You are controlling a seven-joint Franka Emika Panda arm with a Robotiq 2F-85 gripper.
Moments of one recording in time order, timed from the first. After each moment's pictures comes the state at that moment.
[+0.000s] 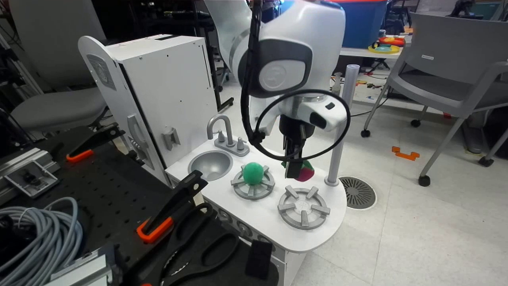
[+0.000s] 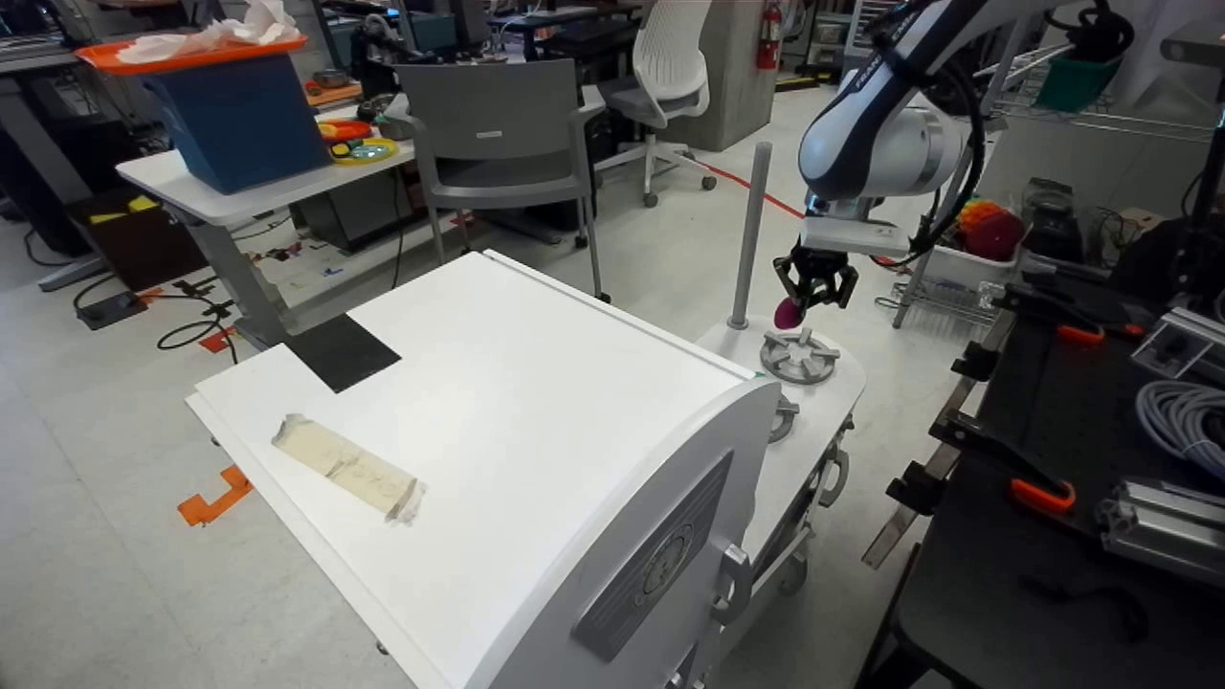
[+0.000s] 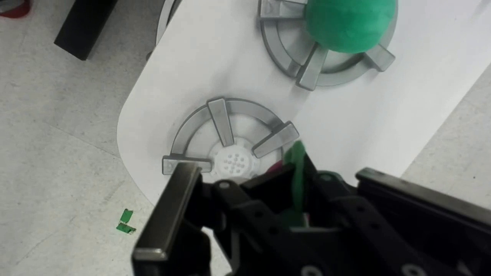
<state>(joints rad) -0.18 1.02 -0.05 -1.72 0.37 2.71 0.37</state>
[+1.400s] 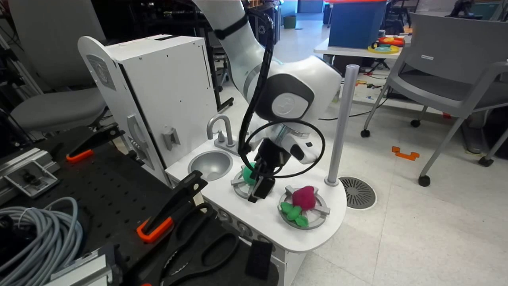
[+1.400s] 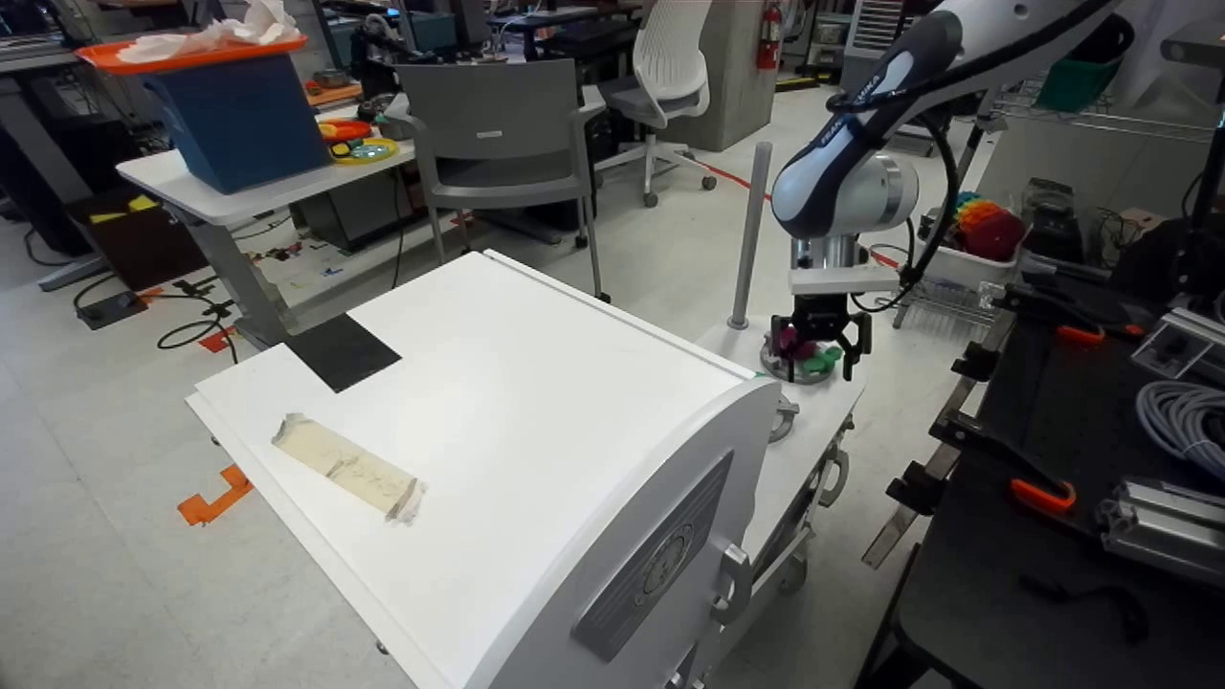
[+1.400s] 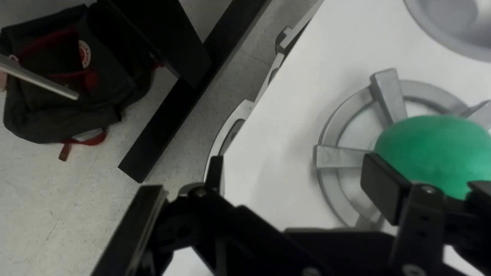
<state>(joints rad) -0.16 1.21 -0.06 -1.49 0.36 2.24 0.45</state>
